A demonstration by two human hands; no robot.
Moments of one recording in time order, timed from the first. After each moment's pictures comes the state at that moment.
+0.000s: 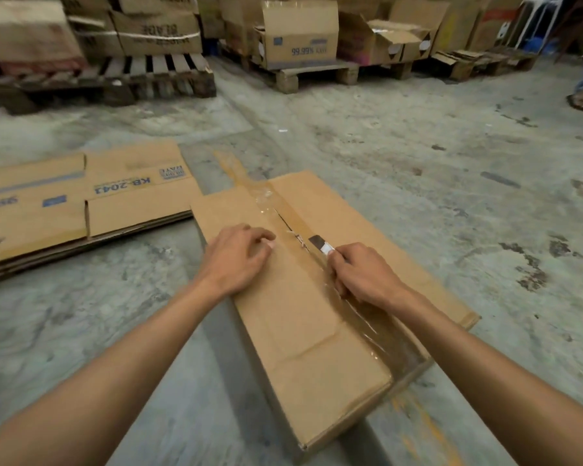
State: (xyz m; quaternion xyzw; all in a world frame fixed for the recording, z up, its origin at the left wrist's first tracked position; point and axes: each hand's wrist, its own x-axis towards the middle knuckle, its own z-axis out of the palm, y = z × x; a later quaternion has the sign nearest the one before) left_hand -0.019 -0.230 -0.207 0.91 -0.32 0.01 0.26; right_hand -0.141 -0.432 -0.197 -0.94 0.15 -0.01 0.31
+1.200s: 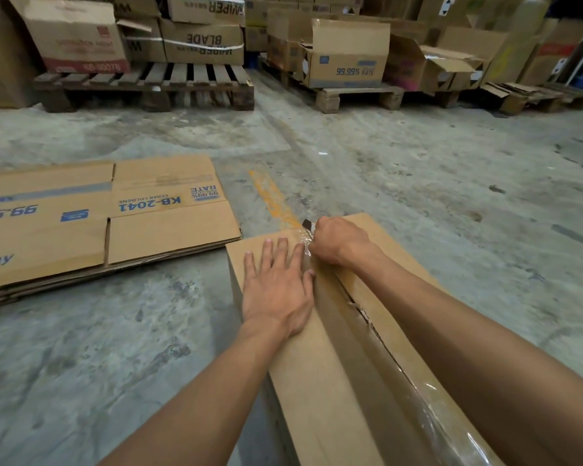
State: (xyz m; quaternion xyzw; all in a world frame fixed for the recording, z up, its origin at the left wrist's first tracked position) left_hand 0.062 -0.261 -0.237 0.97 -0.22 0.03 0.12; right_hand 0.086 -0.384 -0.164 -0.98 0.14 0.06 0.09
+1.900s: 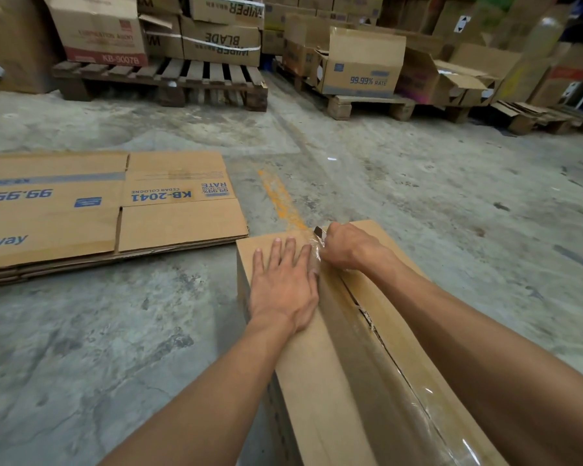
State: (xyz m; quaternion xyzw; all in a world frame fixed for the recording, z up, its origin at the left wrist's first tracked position) left_hand 0.059 -0.259 -0.233 0.97 -0.21 0.02 0.14; right_hand 0.080 -0.383 -0.157 -0.98 0.14 0.10 0.08
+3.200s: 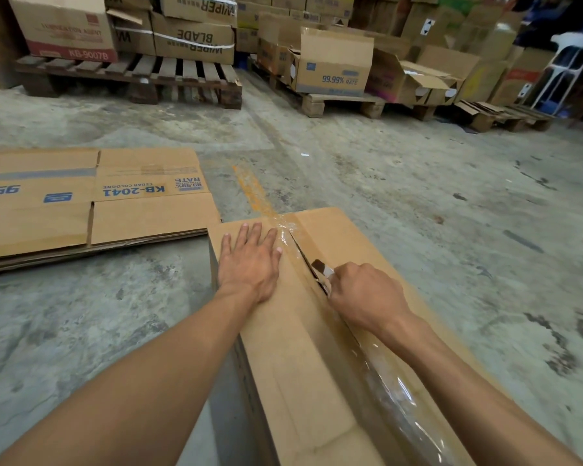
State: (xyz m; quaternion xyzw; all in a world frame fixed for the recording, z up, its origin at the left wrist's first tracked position) left_hand 0.065 -0.258 -0.232 0.97 -0.21 0.02 0.13; right_hand -0.063 -0.399 -0.167 -0.98 0.15 0.00 0.09
